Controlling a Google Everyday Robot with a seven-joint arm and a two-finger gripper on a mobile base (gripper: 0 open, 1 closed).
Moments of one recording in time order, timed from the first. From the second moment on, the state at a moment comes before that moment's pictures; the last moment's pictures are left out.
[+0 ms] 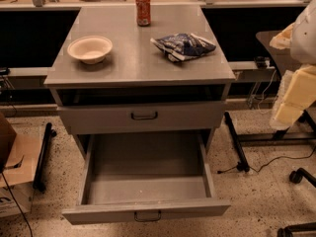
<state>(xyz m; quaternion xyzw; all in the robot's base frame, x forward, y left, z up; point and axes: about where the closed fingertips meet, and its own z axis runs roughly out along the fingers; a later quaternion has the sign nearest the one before) 0.438 -0.216 0.977 -0.60 0.78 -0.04 0.16</state>
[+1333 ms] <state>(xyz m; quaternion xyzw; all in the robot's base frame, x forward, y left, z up) 0.422 -0.221 0.890 -0.58 0.80 0.03 0.13</state>
